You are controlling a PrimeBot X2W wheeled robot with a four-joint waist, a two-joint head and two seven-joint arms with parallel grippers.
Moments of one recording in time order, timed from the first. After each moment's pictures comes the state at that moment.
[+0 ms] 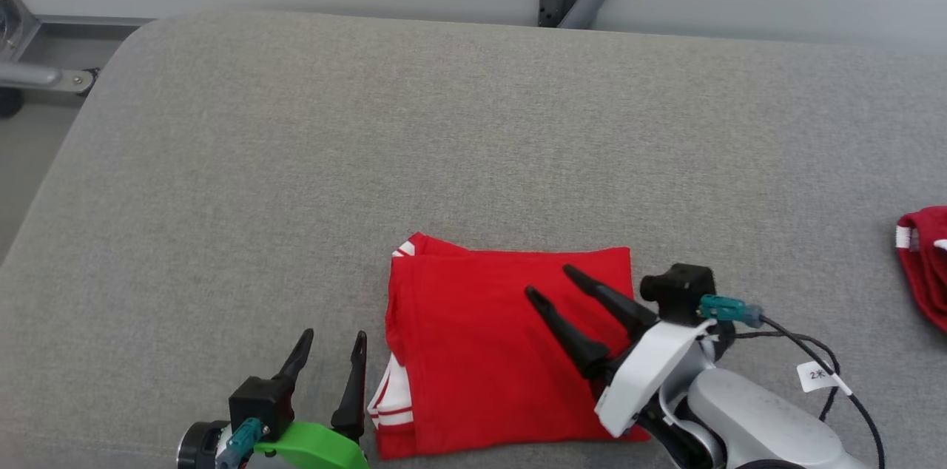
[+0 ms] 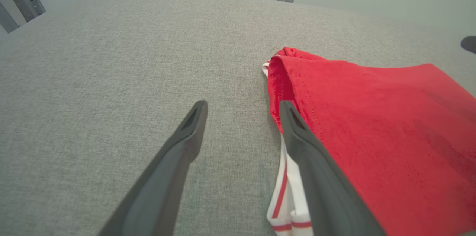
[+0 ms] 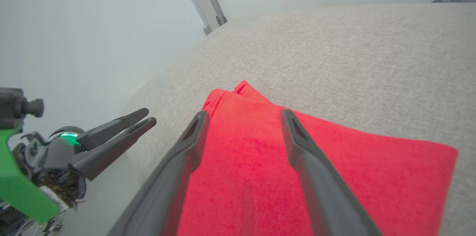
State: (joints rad) left arm -0.07 0.05 -0.23 0.43 -0.23 -0.08 -0.26; right arm -0.48 -0.31 0.95 0.39 0.89 0.13 -0.26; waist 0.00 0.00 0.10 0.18
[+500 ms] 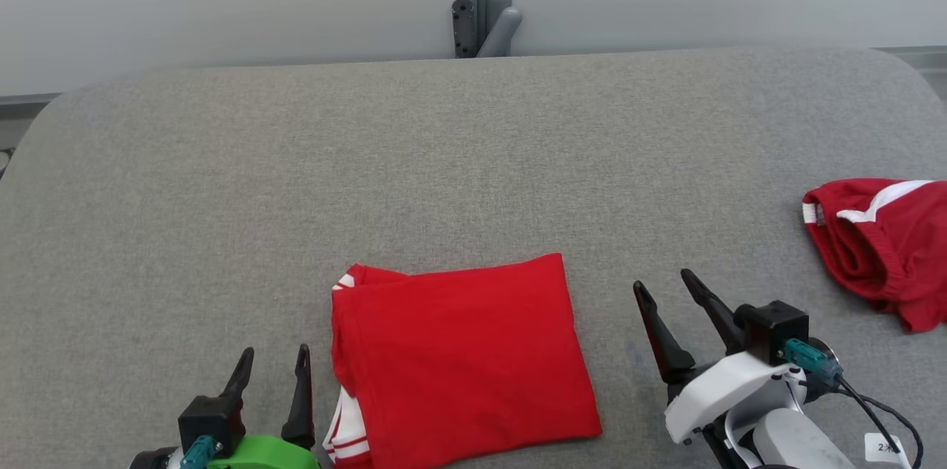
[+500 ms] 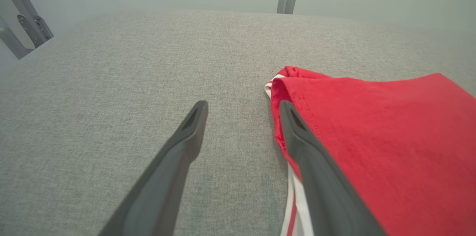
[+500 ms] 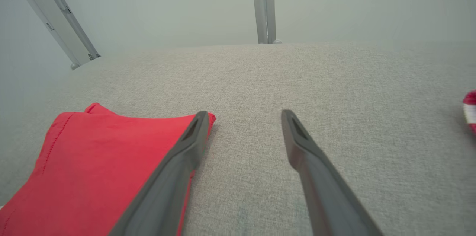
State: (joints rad) left arm -0.03 0.05 -0.08 0.43 -0.17 -0.07 -0.26; right arm -0.18 -0.16 0.30 0.41 0.35 0.13 -0.26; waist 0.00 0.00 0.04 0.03
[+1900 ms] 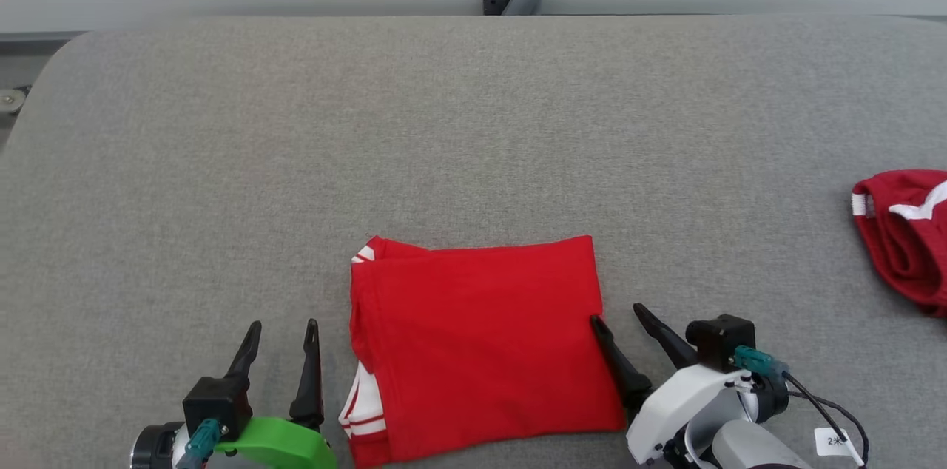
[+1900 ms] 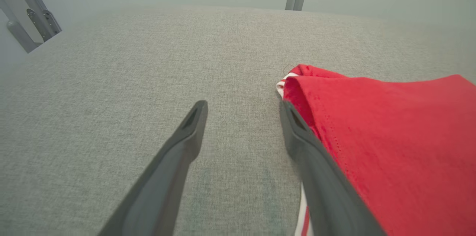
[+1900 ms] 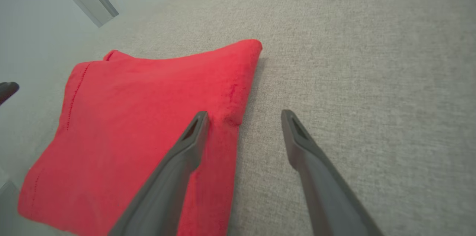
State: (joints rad) left arm -0.04 0.05 -0.09 0.37 -0.17 -0.06 -0.26; right arm -0.23 -0.13 0.45 0.54 0.48 0.13 -0.26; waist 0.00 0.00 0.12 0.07
